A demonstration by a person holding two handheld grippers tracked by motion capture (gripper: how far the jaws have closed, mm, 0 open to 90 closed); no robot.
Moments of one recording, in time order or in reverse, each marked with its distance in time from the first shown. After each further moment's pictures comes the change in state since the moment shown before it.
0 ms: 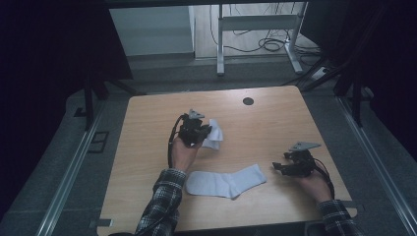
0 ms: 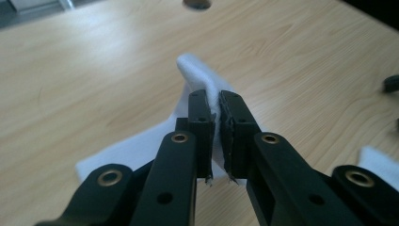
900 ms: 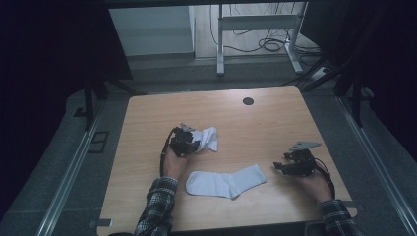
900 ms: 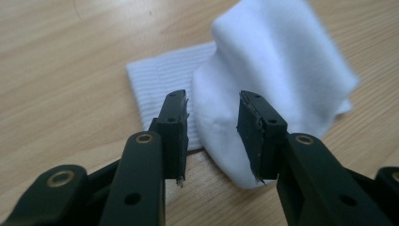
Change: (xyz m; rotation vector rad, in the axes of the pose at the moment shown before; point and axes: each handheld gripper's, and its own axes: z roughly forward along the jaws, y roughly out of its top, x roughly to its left) left arm 0.043 -0.074 0.035 0.167 0.145 -0.019; right arm -0.002 0.001 -0.002 0.011 0.009 0.005
